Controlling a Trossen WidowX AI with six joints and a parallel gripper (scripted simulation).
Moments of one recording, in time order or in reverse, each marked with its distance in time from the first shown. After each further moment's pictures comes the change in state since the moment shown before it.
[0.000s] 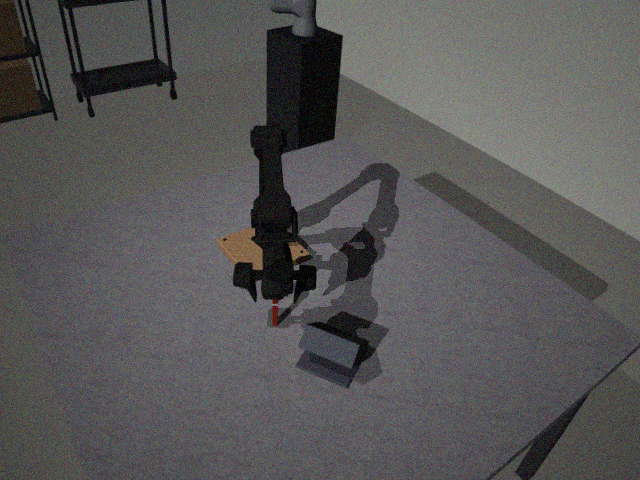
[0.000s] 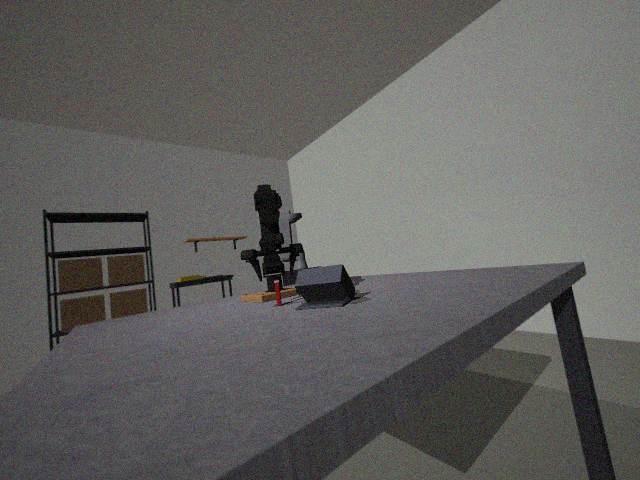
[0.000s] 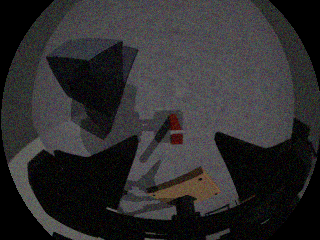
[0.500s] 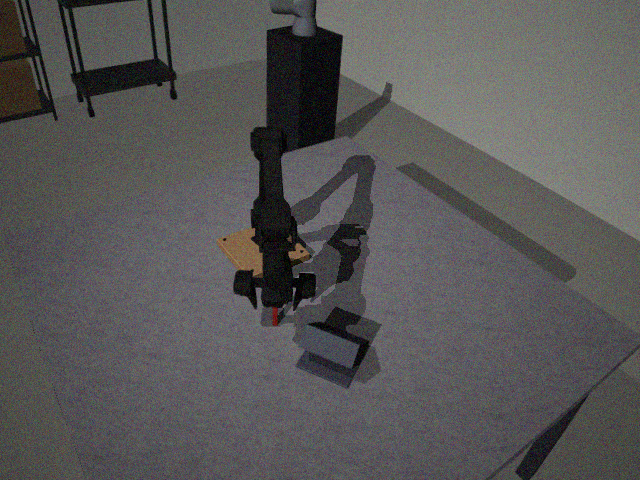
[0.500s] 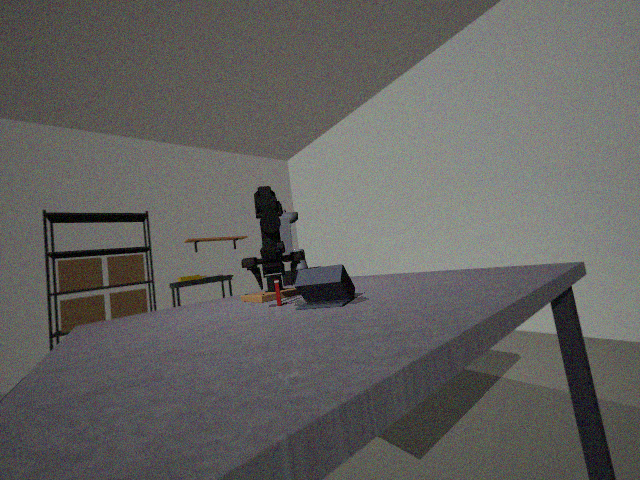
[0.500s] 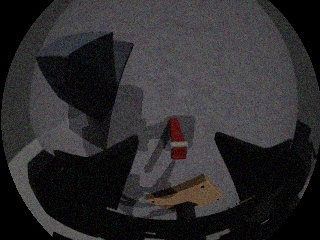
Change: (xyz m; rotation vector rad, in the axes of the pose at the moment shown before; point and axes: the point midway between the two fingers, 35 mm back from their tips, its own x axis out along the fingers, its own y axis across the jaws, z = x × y) arm 0.024 0.000 0.000 0.000 0.000 0.000
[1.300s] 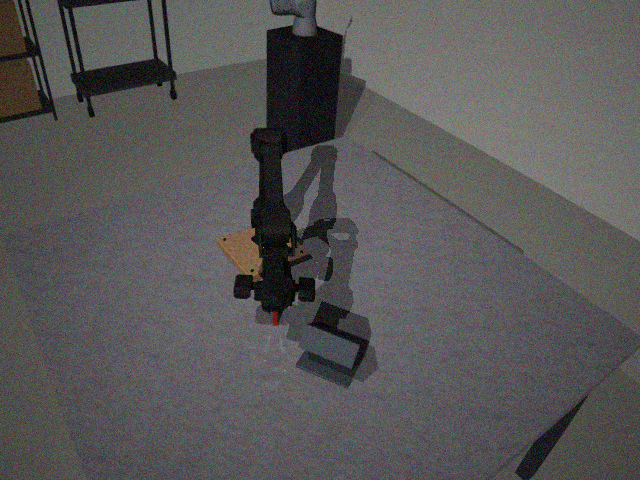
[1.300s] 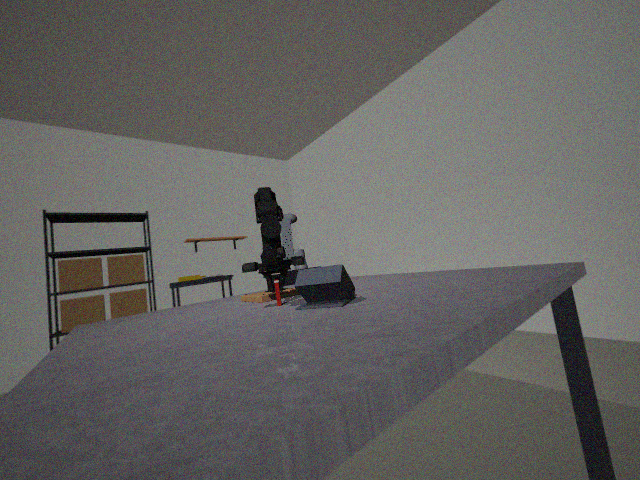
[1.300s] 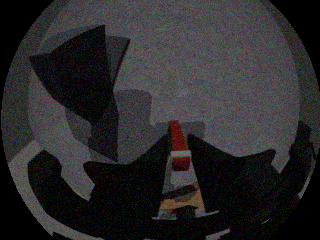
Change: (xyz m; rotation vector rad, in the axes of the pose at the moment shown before) arm 0.015 0.000 -0.002 0.000 0.002 -0.001
